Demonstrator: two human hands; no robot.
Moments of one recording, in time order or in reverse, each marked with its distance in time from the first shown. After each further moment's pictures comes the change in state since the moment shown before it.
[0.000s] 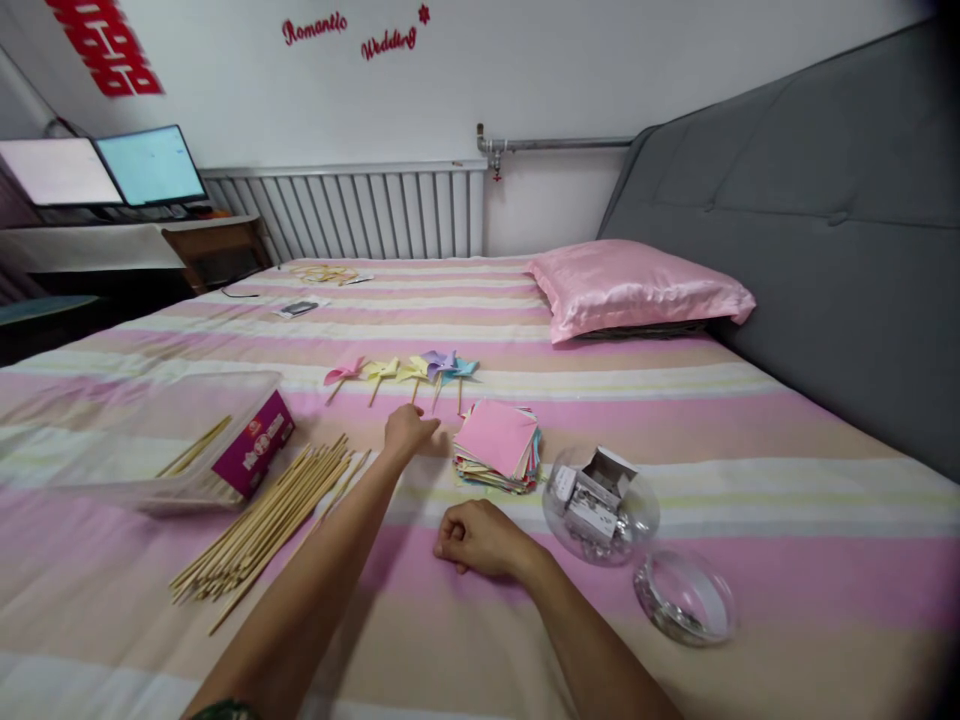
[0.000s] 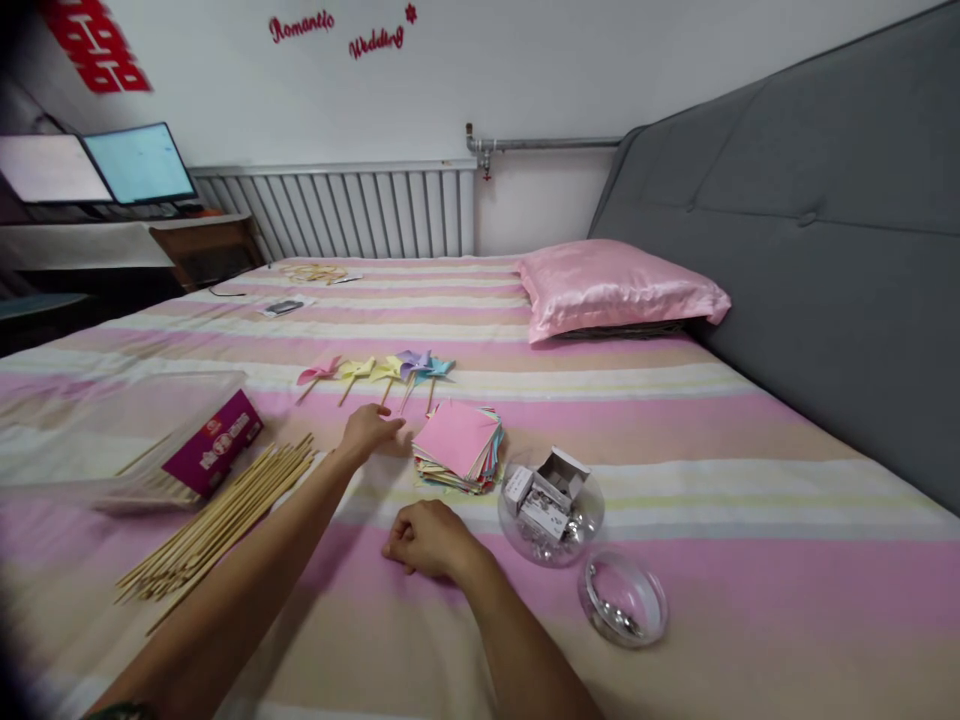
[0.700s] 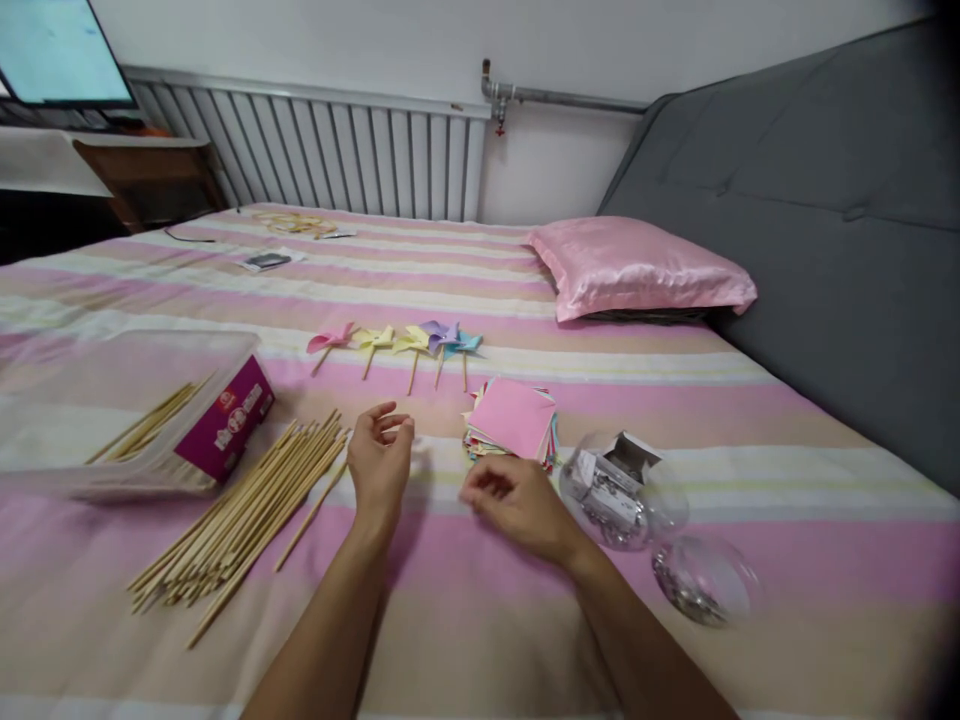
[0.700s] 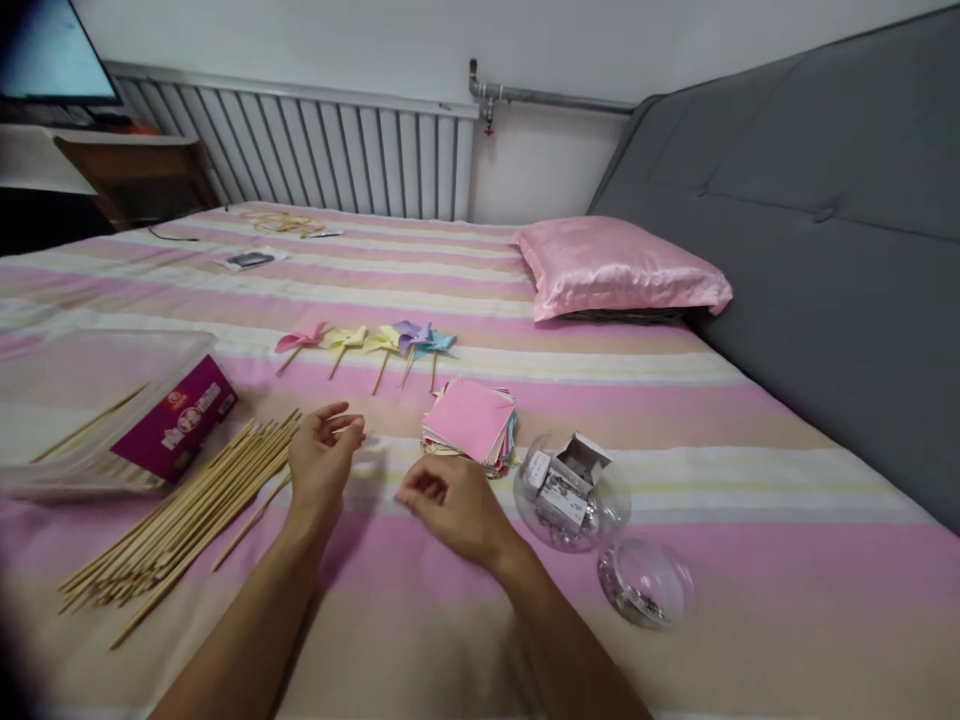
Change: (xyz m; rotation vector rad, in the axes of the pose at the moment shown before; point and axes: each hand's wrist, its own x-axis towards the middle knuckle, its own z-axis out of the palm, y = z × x) left_hand -0.062 -0.047 0.002 -0.934 0.300 0.041; right_hand -0.011 -0.032 -0.014 0.032 0.376 -0.202
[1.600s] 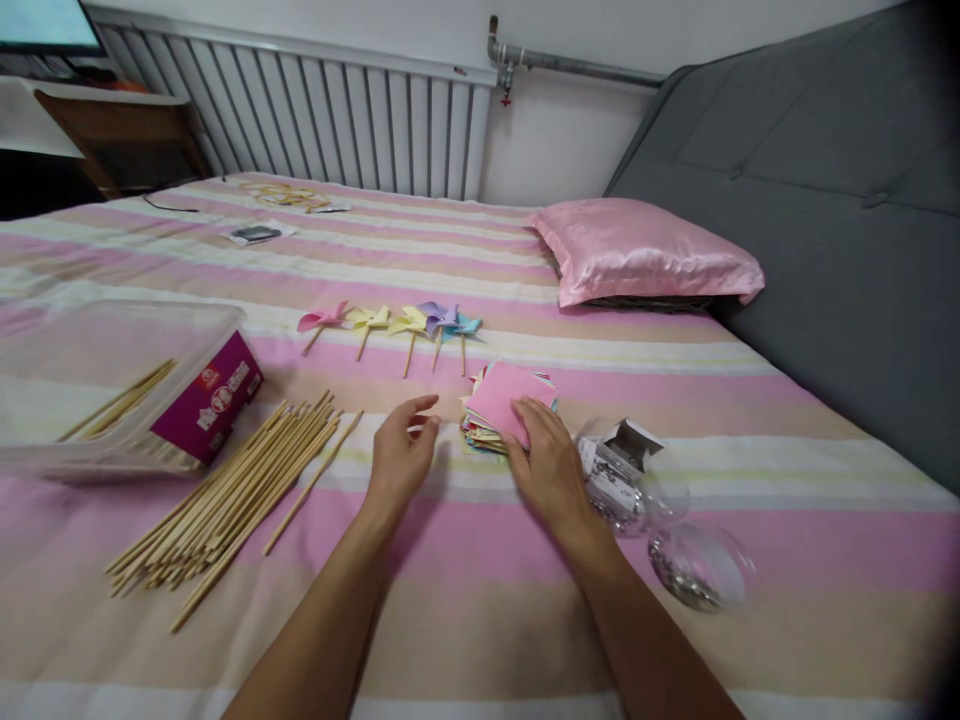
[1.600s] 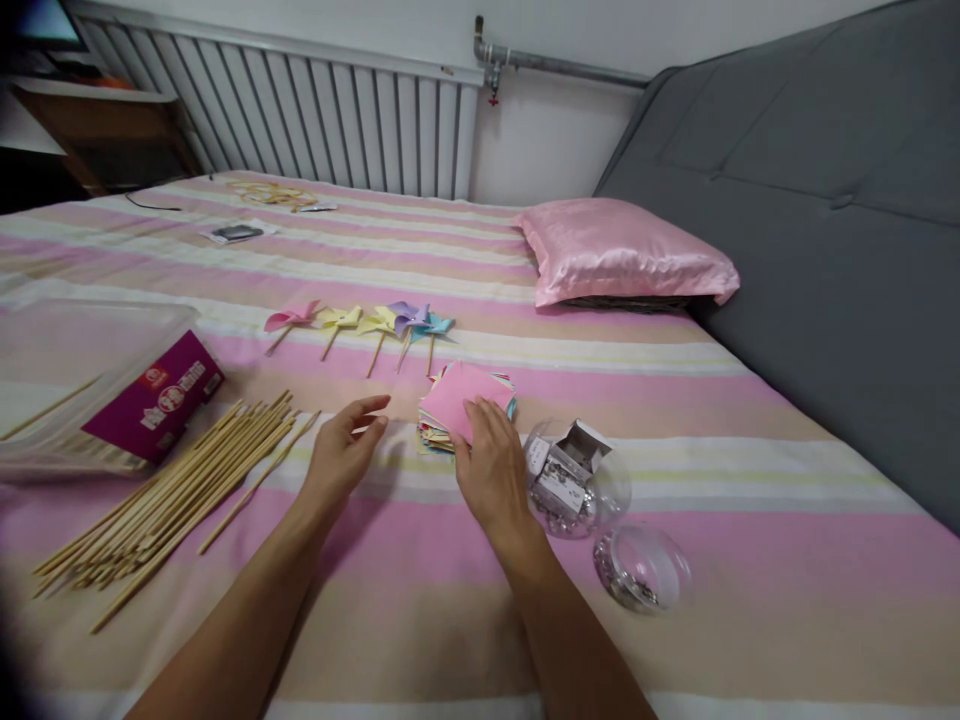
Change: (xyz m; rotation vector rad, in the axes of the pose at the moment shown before) left_hand -0.013 -0.007 0.009 0.227 -0.322 0.088; right_hand 0.009 0.043 -0.014 -0.713 0.460 -0.074
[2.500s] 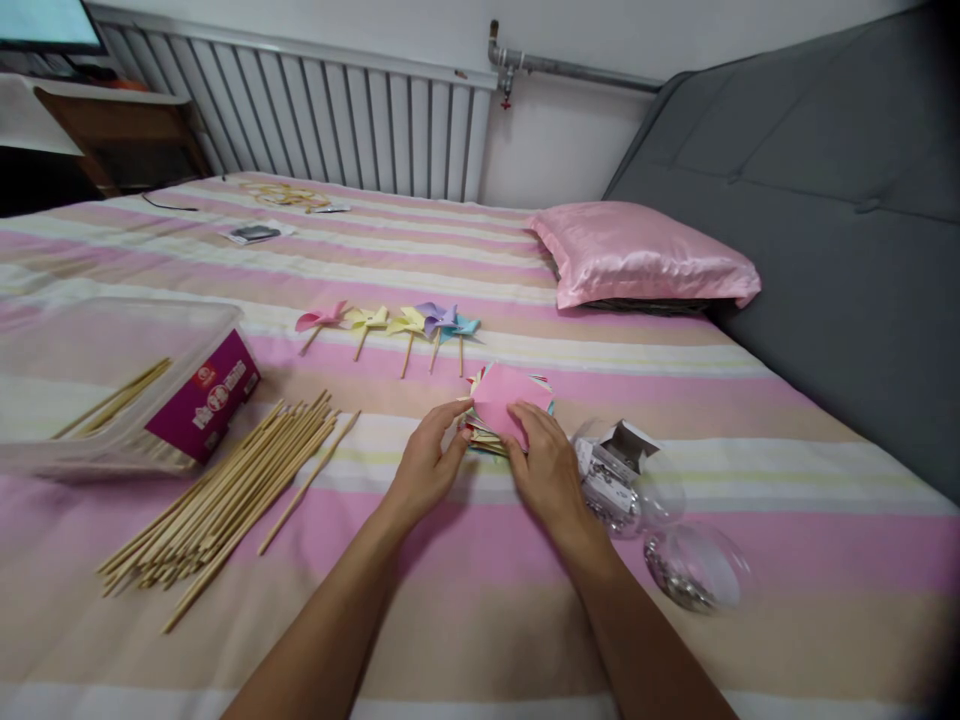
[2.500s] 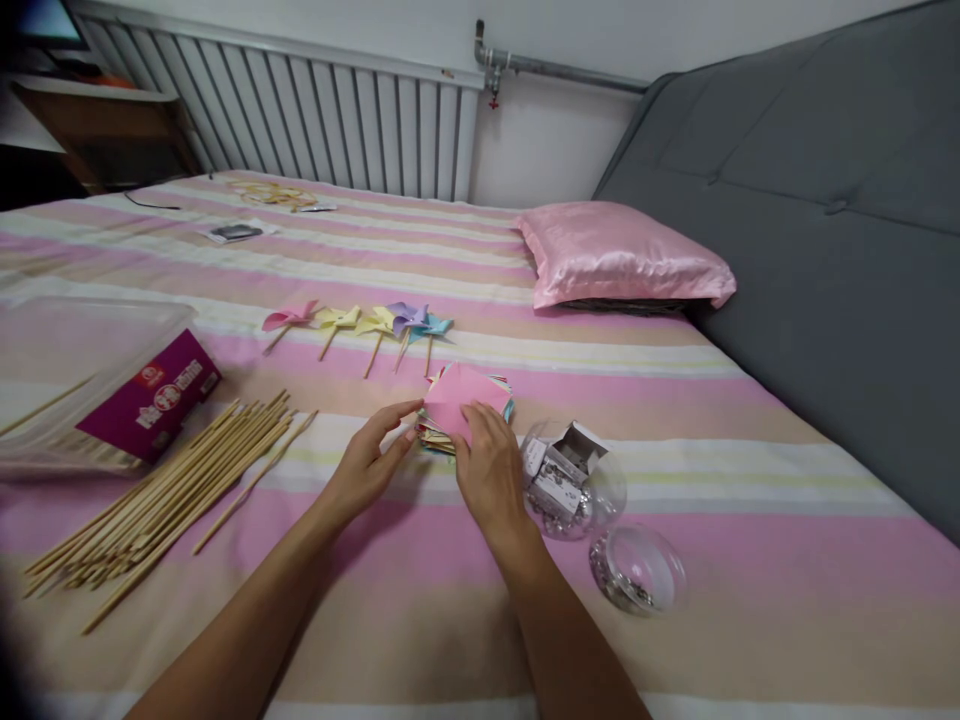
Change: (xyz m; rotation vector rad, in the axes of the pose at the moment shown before) left_hand -0.011 0.012 0.013 0.003 -0.275 0.280; right_hand 0.001 0.002 0.000 0.031 -0.001 0.007
